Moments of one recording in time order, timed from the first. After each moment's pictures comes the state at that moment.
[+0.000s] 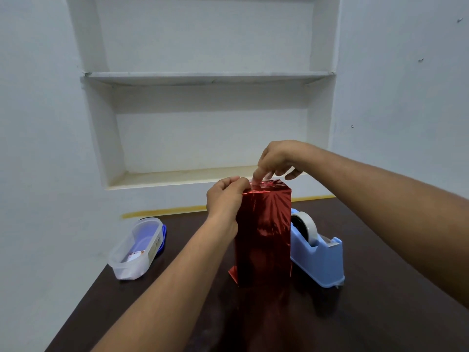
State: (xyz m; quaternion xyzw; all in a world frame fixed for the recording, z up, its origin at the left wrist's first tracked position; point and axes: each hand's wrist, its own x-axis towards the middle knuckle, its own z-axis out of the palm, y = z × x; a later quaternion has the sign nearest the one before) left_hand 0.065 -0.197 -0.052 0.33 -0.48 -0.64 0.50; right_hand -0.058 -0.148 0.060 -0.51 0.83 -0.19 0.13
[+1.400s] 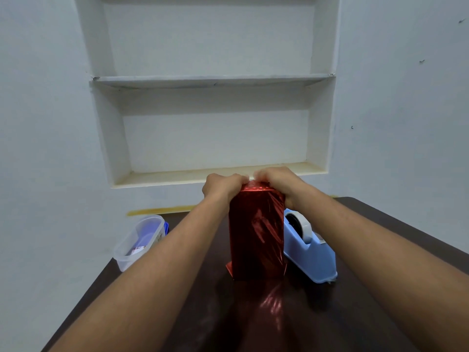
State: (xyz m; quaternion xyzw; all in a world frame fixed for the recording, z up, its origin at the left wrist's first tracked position) left_hand 0.055 -0.227 -0.030 0.48 -0.58 -0.48 0.45; right_hand -0.063 -0.142 -0.013 -0.38 0.64 -0.59 0.32
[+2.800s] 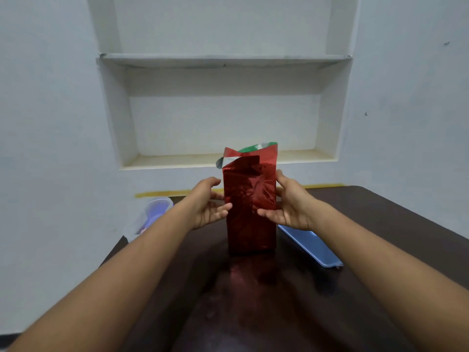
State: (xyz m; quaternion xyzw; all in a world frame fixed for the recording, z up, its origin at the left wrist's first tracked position) left_hand 0.137 -0.230 -0.070 0.42 -0.52 -0.68 0.30; right_hand -0.054 -0.127 -0.076 -0.30 0.60 -0.56 0.49
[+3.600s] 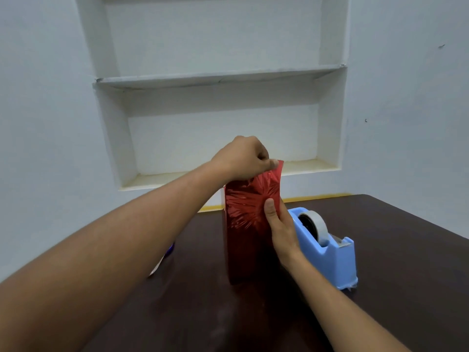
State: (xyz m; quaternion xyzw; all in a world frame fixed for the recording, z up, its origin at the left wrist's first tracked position) left_hand 0.069 -0.207 0.040 0.26 -0.93 -0.02 0.27; right_hand -0.034 -0.157 -0.143 -0.45 0.47 -0.73 0.19
